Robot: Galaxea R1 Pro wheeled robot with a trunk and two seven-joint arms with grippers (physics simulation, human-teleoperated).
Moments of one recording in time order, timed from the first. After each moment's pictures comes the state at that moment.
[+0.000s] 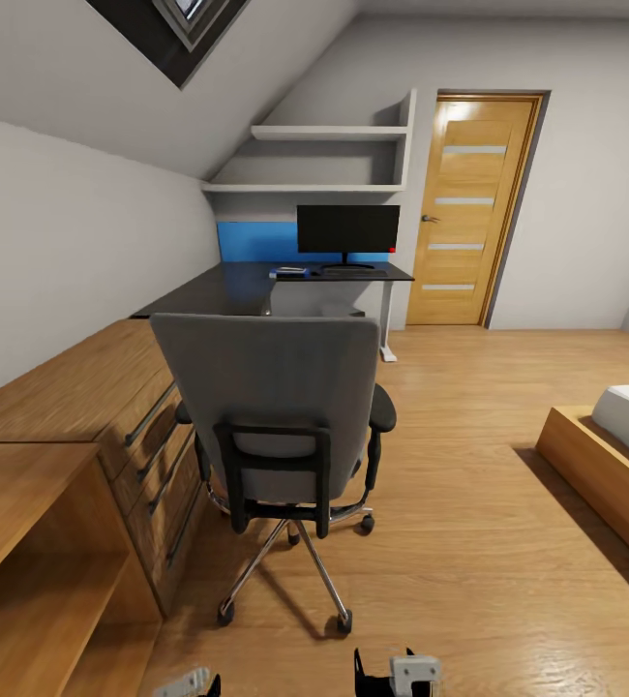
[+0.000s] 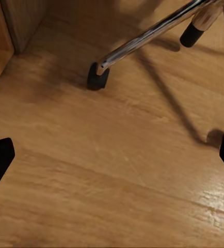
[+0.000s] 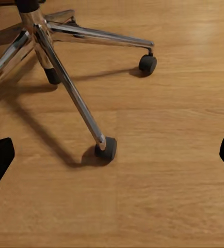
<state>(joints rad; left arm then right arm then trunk) -0.09 -0.03 -0.08 -0.64 0.40 -0.24 0.05 -0.23 0.10 0.49 -0.41 -0.29 -0.54 -0.24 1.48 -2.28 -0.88</state>
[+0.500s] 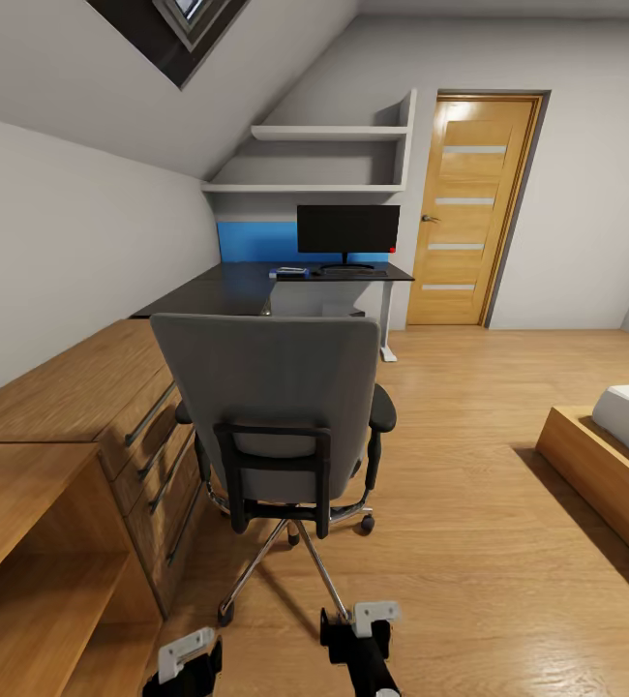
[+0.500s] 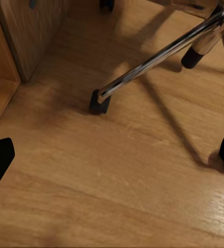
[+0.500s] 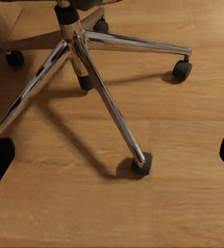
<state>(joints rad) -0.09 -0.04 -0.08 -0.83 0.36 -0.07 0.18 -0.28 0.16 0.49 -0.62 -0.27 -0.19 -0.29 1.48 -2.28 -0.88</state>
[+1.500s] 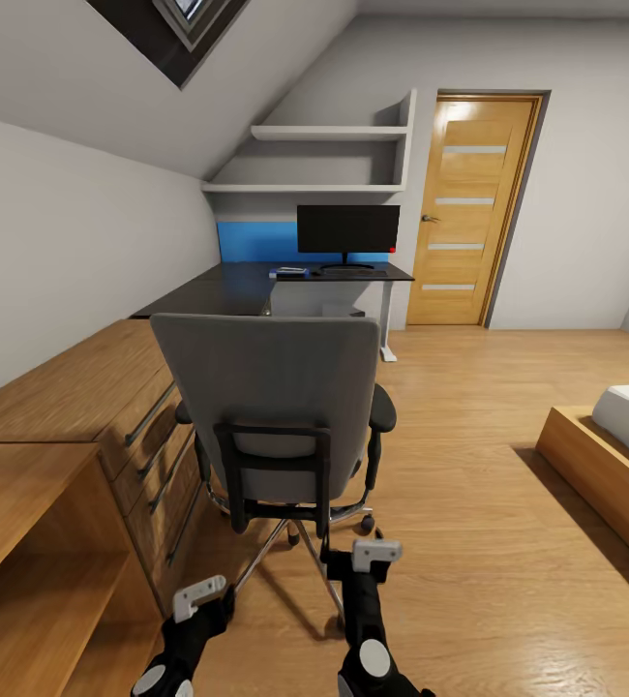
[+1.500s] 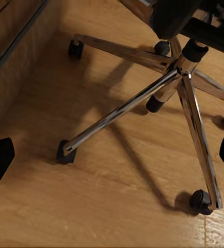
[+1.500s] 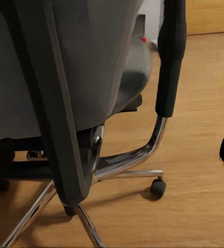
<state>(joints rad) -0.18 -0.05 -0.08 -0.92 0.34 -0.02 0.15 -0.29 0.17 0.50 -0.88 -0.10 -0.31 -0.51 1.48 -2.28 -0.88</state>
